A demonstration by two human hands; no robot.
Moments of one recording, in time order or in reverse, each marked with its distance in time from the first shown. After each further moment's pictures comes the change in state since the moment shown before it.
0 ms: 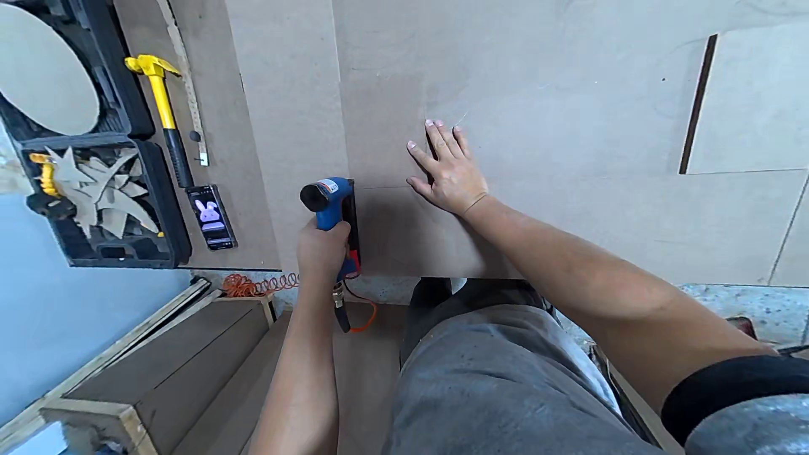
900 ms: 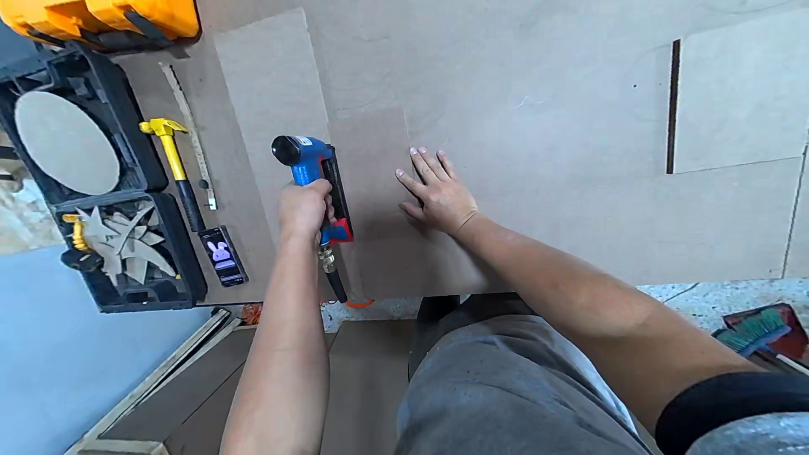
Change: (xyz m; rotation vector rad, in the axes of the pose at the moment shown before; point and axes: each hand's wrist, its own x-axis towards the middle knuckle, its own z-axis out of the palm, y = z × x) left_hand 0.059 0.112 0.002 -0.129 -0.038 0.095; right_hand 0.000 0.002 -0.001 0.052 0.011 -0.016
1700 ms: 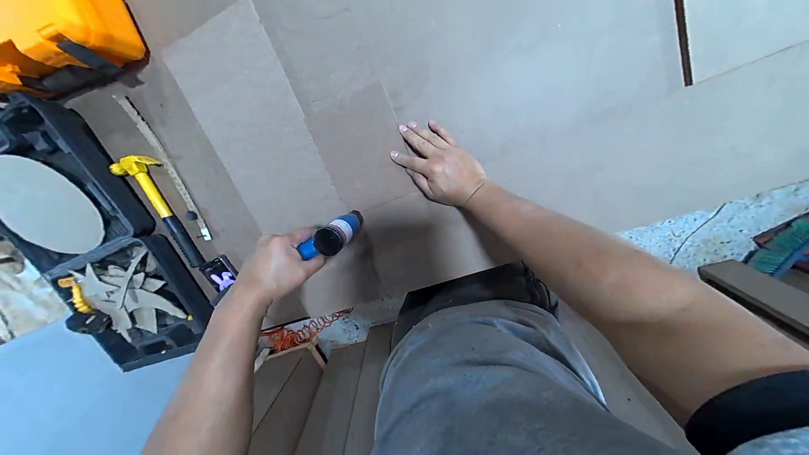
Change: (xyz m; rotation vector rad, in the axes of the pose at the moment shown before) left_hand 0.013 -0.050 -0.096 1.110 -0.432 0.753; right_hand -0.003 0.001 0.003 0.038 0.094 0.000
